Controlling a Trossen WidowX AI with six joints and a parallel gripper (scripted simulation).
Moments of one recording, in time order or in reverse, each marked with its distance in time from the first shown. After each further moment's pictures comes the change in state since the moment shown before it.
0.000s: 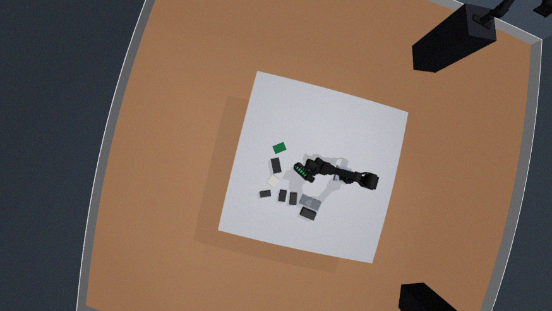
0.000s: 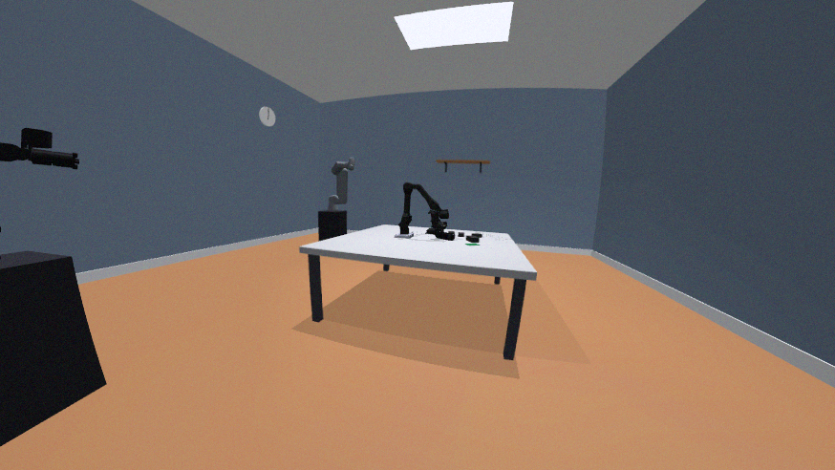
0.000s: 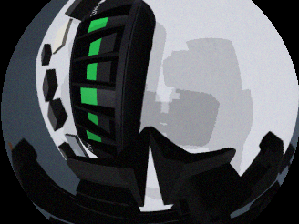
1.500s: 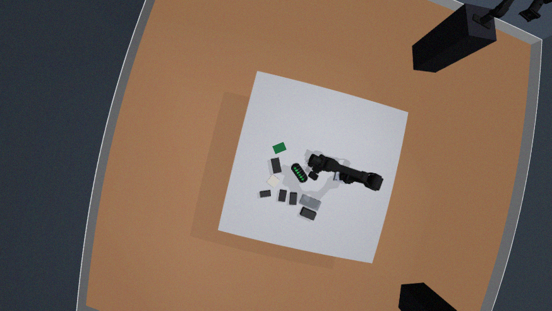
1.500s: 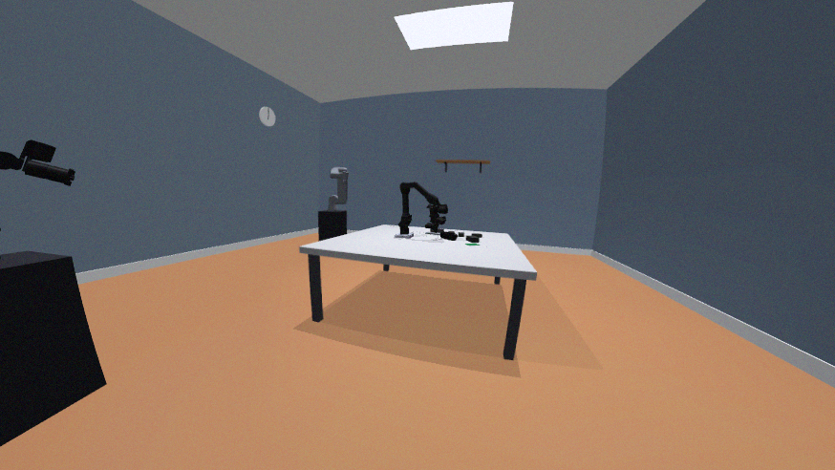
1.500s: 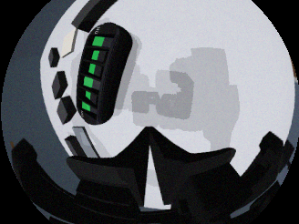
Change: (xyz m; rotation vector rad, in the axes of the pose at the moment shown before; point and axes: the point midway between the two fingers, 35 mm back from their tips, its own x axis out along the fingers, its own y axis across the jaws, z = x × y) arm -0.047 -0.013 0.002 0.005 0.005 0.004
